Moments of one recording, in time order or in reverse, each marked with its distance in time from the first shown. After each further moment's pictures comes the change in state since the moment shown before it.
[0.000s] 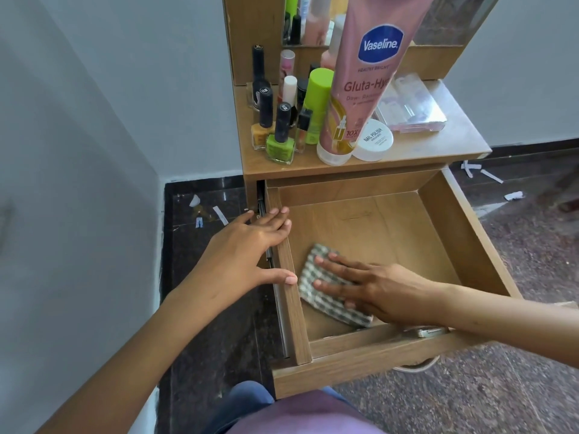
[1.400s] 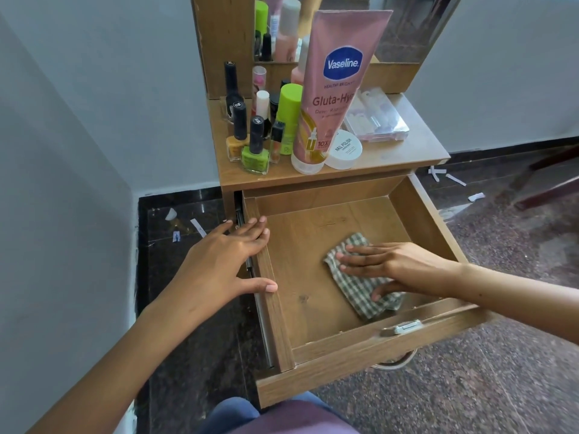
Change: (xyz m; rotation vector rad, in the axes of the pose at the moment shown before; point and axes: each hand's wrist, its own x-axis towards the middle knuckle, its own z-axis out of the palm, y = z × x) left_hand 0.000 0.001 -0.001 0.034 -0.006 0.013; right_hand -0.046 0.050 -0.017 -0.131 -0.053 0.079
